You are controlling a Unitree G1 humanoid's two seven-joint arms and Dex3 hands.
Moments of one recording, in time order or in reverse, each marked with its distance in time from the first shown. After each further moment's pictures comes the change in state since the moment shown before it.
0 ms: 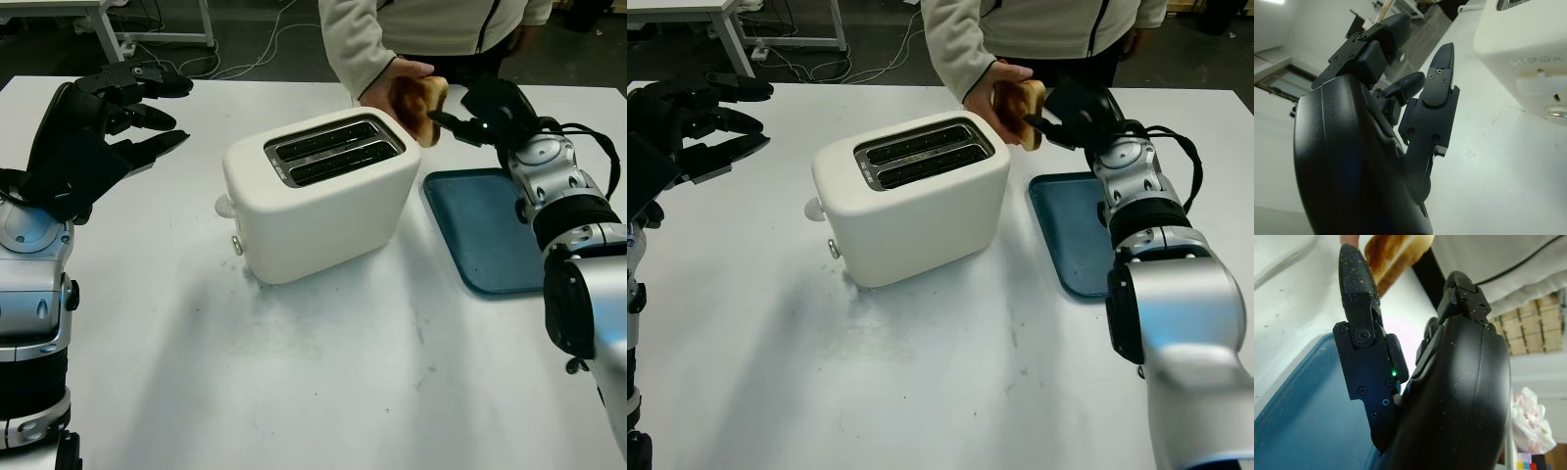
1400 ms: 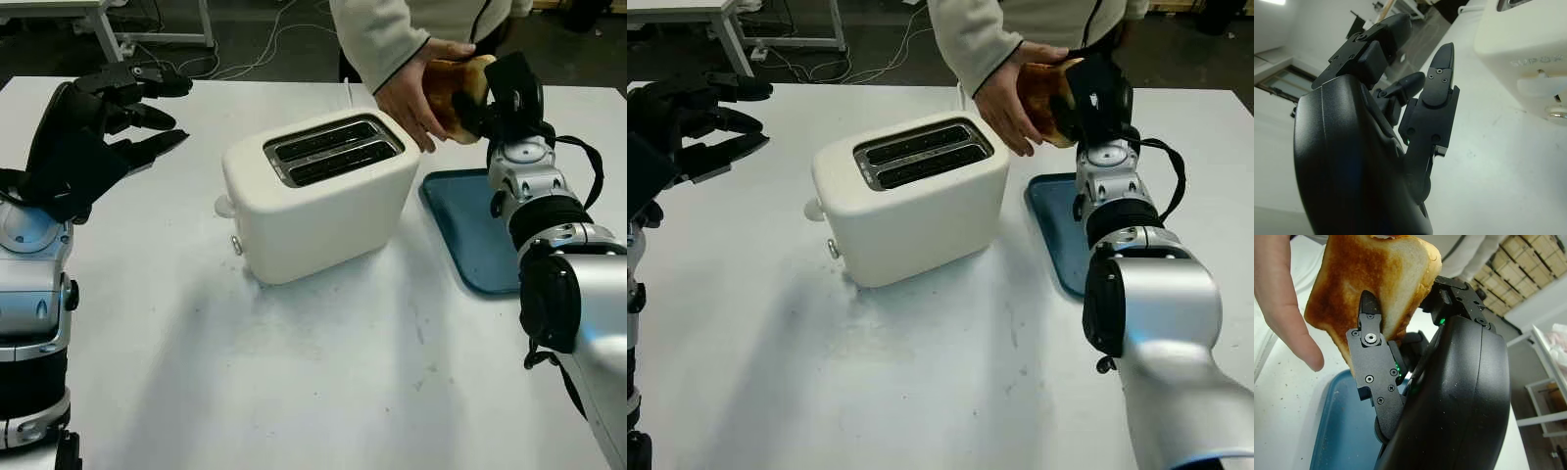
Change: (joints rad) left arm -0.006 0.001 -0.003 -0.001 0.001 -0.003 0.001; right arm -0.066 0.101 -0.181 0.047 0.163 0.085 -0.246
